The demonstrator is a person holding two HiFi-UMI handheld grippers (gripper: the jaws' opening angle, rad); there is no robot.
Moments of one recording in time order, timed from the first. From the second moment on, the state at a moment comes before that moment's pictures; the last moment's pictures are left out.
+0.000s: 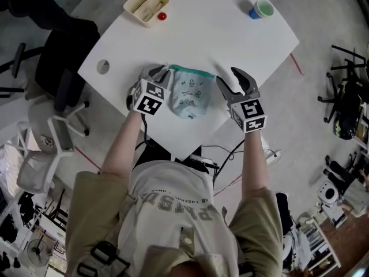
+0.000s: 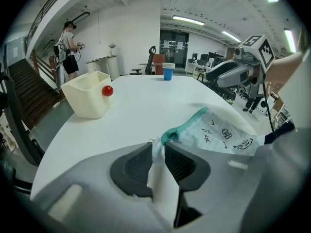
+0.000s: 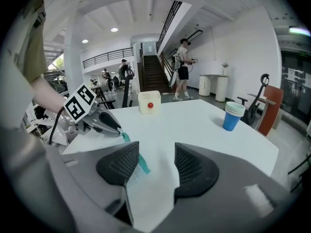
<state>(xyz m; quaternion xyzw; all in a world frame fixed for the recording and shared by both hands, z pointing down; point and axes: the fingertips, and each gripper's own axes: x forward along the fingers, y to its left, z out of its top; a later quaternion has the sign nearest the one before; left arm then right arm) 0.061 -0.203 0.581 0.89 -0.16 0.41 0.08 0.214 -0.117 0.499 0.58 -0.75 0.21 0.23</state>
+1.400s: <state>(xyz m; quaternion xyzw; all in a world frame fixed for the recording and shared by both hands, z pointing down) 0.058 -0.203 0.571 0.91 -0.12 0.39 0.05 0.085 -0.219 0.583 0.03 -0.83 -0.09 0.55</state>
